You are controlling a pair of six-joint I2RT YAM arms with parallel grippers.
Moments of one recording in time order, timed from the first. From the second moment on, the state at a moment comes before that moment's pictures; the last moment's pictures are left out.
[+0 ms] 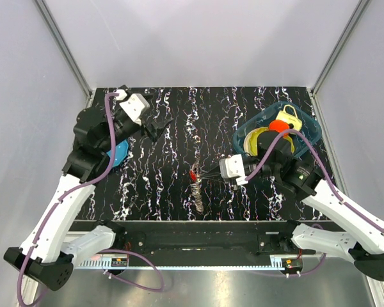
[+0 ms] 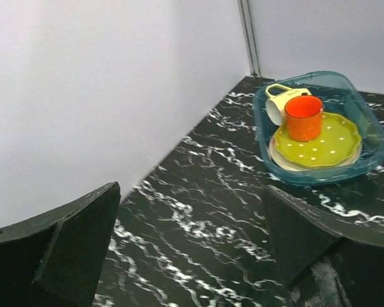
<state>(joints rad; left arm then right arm) -0.41 0.98 1.25 -0.18 0.46 0.34 0.86 0.98 1.11 -0.36 -0.78 -0.64</state>
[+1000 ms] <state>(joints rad) -0.41 0.90 0.99 -0.25 1.03 0.24 0.53 1.18 1.30 -0.38 -1.43 -0.82</state>
